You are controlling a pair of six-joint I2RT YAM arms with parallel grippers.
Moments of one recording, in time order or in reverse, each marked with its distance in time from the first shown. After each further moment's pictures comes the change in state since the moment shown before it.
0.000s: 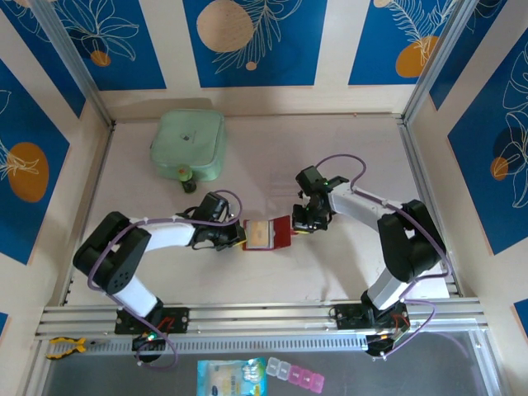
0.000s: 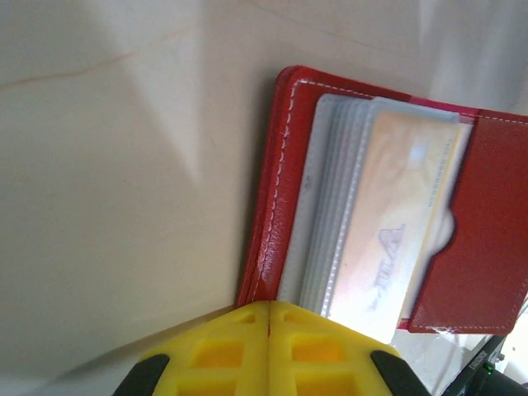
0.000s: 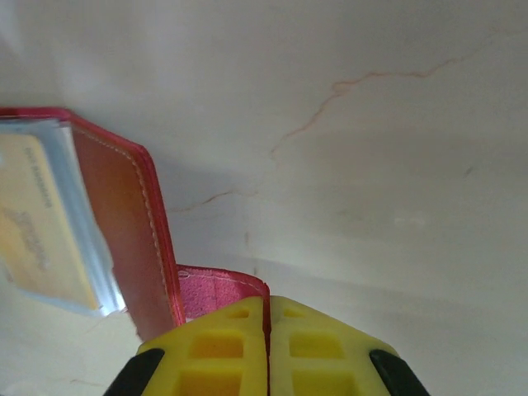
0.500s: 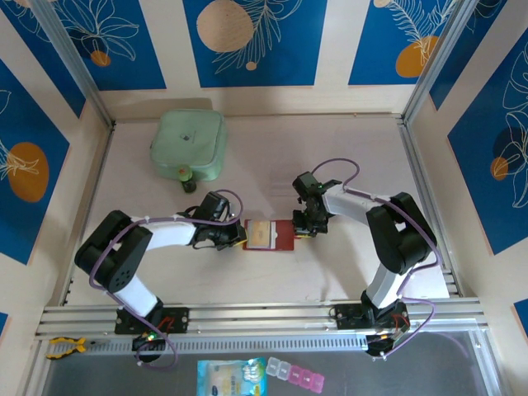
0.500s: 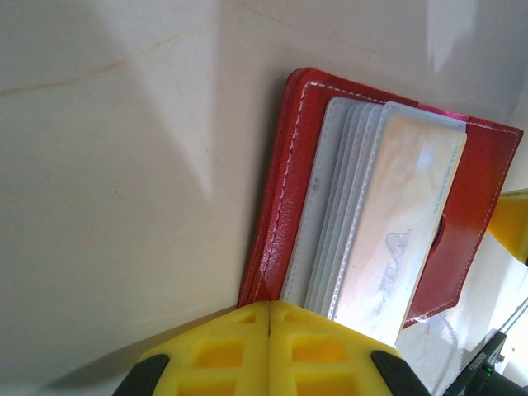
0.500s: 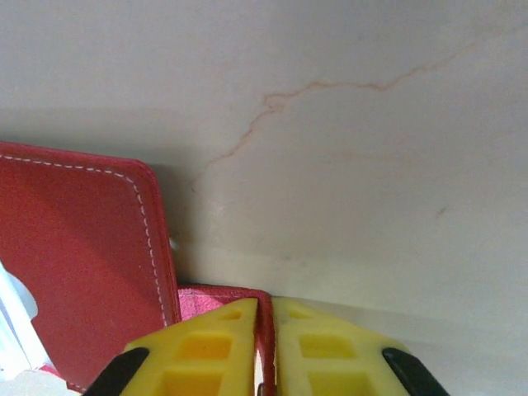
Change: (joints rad) left arm 0.000 0.009 0.007 -0.001 0.001 0.001; right arm 0.004 0.071 -0.020 0.029 0.076 -0.031
